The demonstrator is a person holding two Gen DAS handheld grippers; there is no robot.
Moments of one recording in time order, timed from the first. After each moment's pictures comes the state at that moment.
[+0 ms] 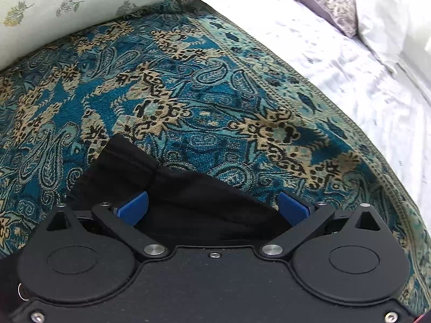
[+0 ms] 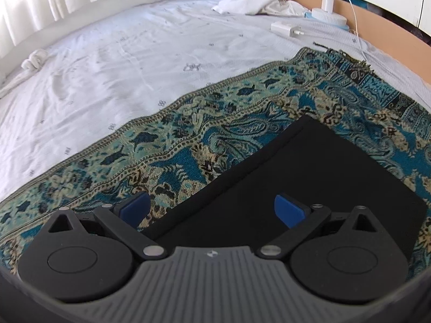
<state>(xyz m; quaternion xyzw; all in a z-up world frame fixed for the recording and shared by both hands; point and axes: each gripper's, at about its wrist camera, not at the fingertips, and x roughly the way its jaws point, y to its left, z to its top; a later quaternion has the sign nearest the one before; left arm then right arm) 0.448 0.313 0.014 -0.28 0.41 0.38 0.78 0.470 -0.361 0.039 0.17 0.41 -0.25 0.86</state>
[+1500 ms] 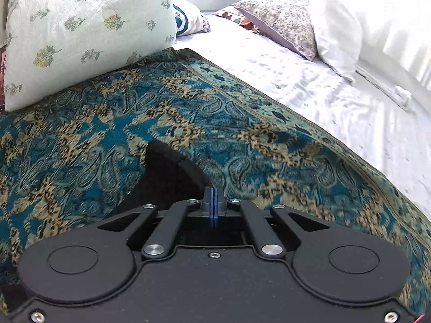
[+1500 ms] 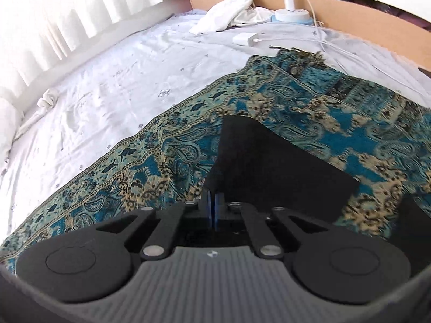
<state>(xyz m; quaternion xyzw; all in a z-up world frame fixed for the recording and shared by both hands) 0.339 0.269 0.075 -0.21 0.35 0.34 0.85 0.346 -0.424 0.092 0.25 0.36 -0.22 0.87</state>
